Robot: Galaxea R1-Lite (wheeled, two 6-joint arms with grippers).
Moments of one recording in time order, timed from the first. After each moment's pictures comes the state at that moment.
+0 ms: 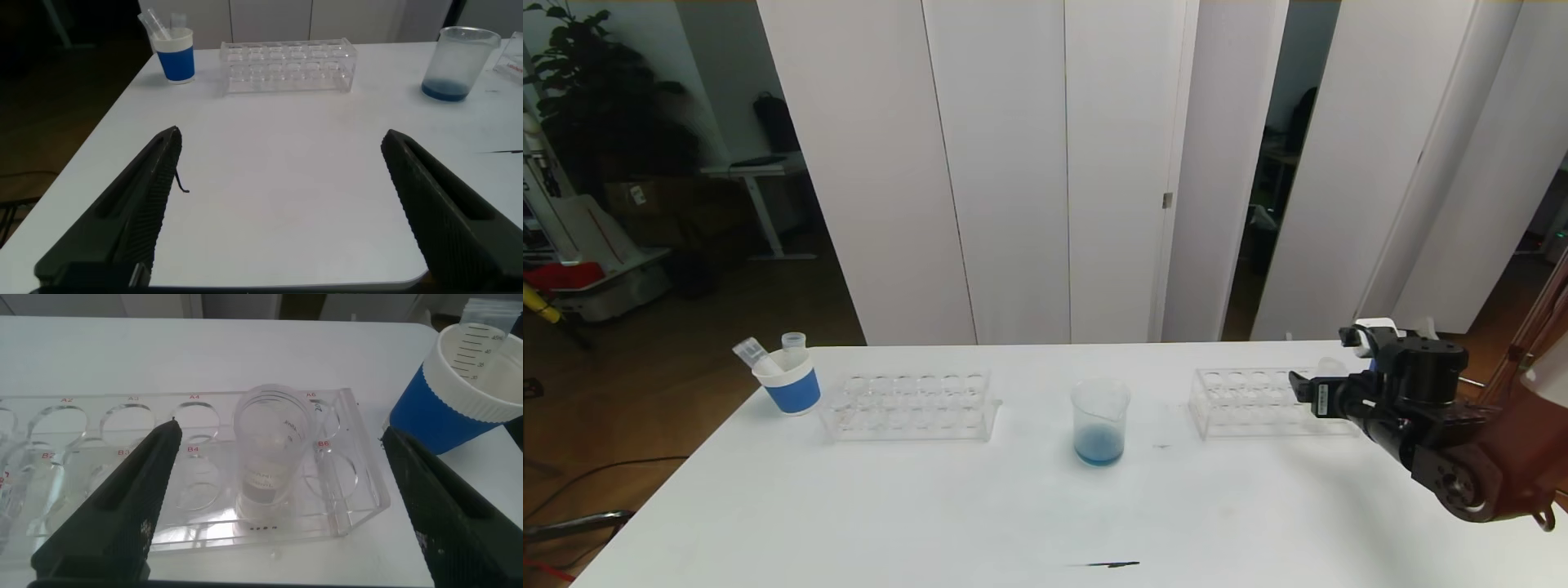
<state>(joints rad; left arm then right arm) 0.00 0.00 0.00 0.00 0.00 0.01 0.05 2.17 -0.72 -1.11 -0.20 -0.02</state>
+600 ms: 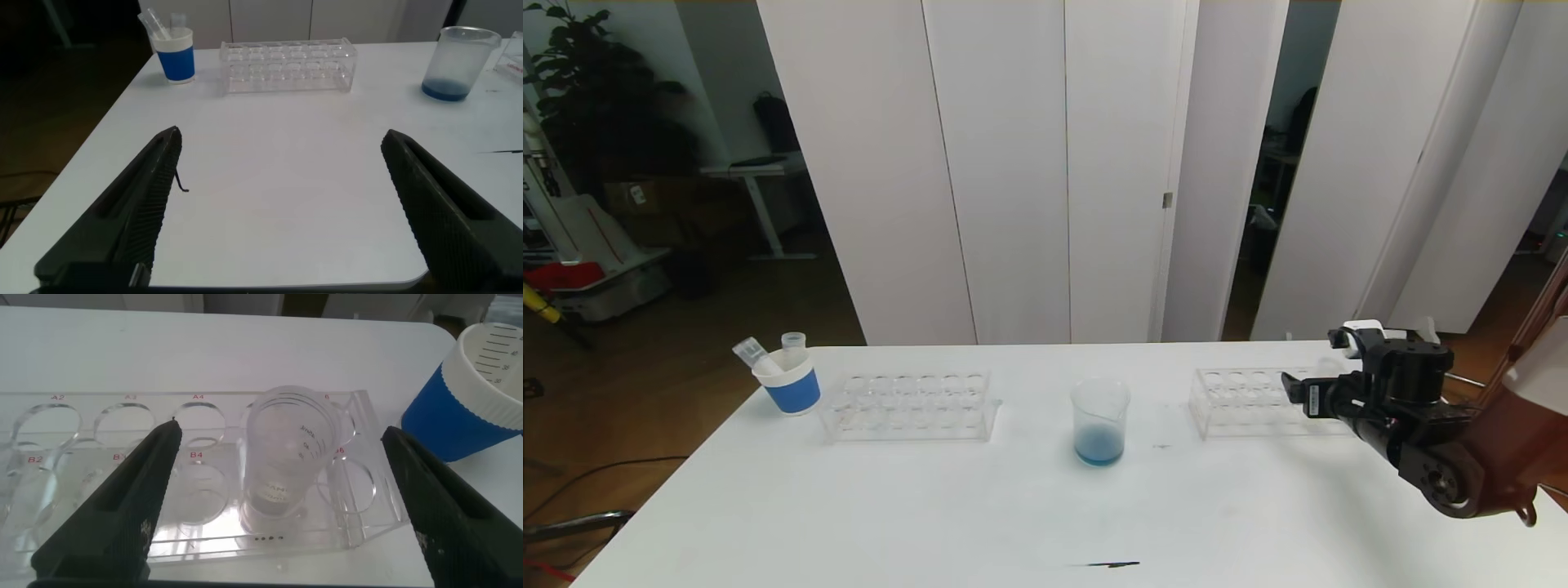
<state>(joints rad) 0.00 0.00 0.00 0.00 0.00 0.01 0.06 2.21 -0.76 -1.11 -0.20 -0.03</state>
